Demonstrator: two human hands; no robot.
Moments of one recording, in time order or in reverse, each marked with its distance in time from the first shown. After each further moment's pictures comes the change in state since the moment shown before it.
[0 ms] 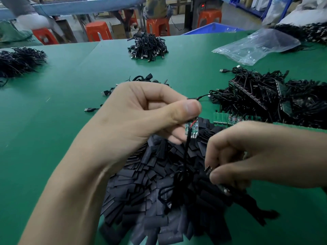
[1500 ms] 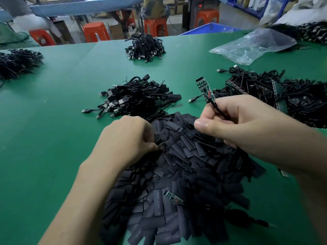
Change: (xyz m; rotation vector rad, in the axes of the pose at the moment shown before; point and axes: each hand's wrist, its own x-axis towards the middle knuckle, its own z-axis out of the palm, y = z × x) left_hand 0.017 -0.065 -0.028 1.307 0.033 -0.347; right_hand 0.013 0.009 0.001 0.169 0.504 -0.142
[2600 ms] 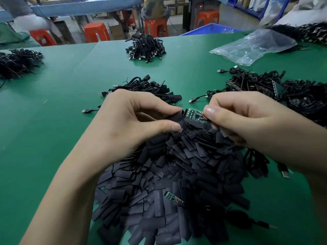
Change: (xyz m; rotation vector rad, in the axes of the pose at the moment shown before) left_hand -0.024 0.017 -0.042 -0.832 0.168 0.348; right_hand -0.004 -0.008 -0.009 -0.107 -0.041 -0.061
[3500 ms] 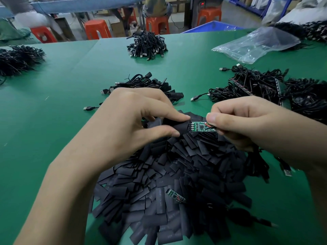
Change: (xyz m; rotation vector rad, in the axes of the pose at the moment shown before) left_hand -0.003 0.007 -0.007 0.389 -0.107 0.265; right_hand 0.003 0.003 0.002 0.224 -0.136 0.130
